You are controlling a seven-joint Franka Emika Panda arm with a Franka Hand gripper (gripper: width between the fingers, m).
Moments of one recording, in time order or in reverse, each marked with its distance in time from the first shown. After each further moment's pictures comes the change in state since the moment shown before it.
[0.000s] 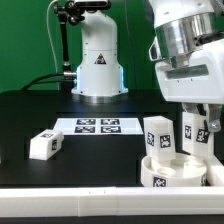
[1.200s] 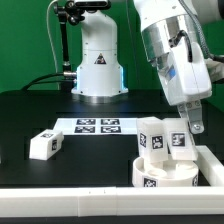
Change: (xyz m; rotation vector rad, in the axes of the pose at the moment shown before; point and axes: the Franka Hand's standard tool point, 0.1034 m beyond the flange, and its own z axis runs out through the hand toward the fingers) arm 0.012 -0.004 -0.003 0.107 0.003 0.219
